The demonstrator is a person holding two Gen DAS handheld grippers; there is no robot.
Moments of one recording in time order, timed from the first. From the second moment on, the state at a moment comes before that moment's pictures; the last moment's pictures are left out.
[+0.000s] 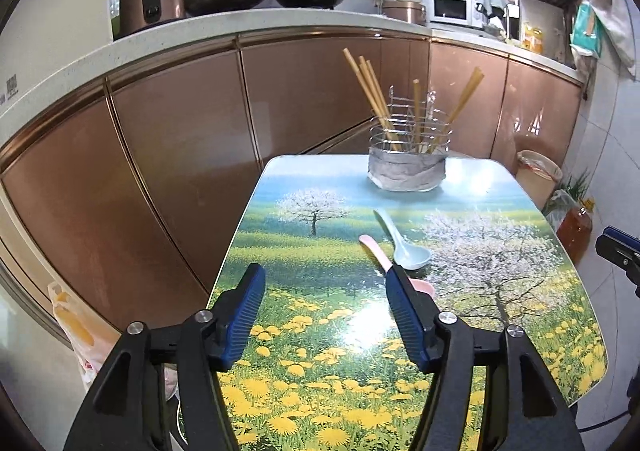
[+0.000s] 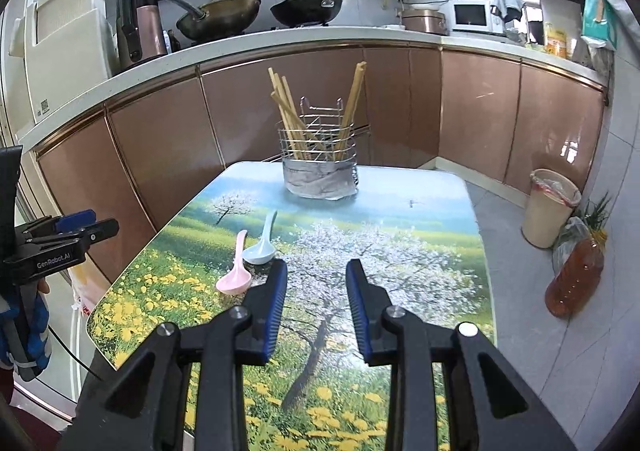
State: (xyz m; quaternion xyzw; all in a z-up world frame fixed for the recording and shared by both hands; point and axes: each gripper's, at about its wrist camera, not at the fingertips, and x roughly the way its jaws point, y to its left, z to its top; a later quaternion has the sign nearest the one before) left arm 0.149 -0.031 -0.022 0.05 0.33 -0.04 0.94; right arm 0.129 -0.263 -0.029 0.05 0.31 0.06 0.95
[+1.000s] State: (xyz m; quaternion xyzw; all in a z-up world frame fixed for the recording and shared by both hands) left arm 0.188 -0.041 -0.046 0.05 0.36 -0.03 0.93; right arm 0.175 -0.244 -0.044 0.03 0.35 0.07 0.93
